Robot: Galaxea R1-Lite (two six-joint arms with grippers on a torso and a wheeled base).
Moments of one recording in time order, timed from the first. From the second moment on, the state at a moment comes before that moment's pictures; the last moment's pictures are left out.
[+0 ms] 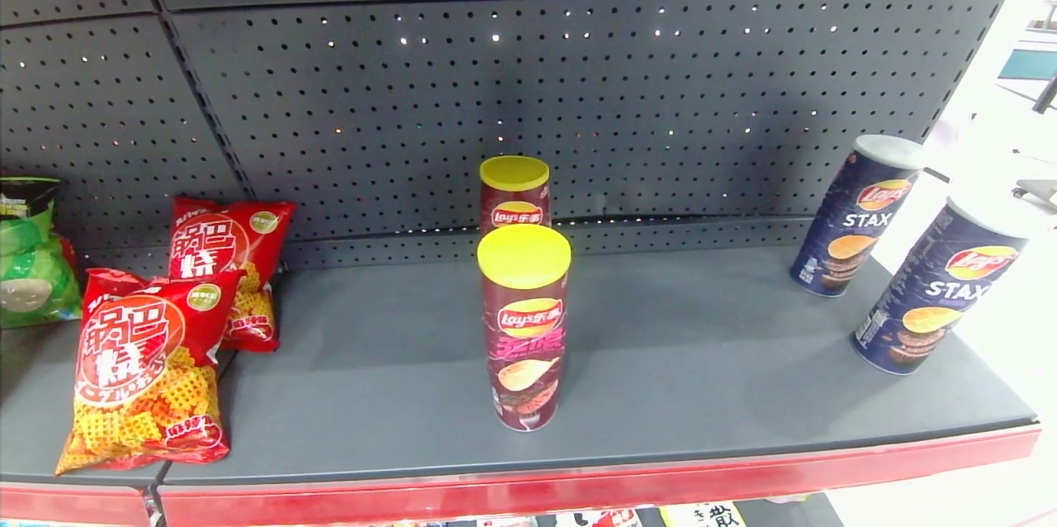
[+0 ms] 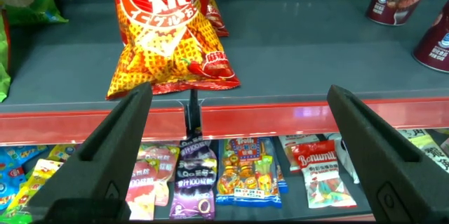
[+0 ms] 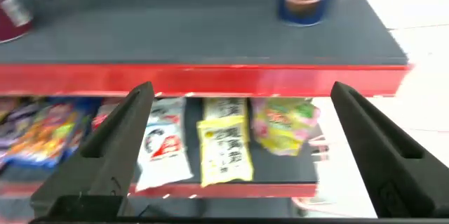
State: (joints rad) left arm 0.00 0.01 0.00 0.01 0.00 -0.01; right arm 0.03 0.08 0.00 0.00 0.04 0.00
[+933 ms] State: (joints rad) left arm 0.00 0.01 0.00 0.01 0.00 -0.01; right arm 0.00 0.00 0.00 0.00 0.02 0.01
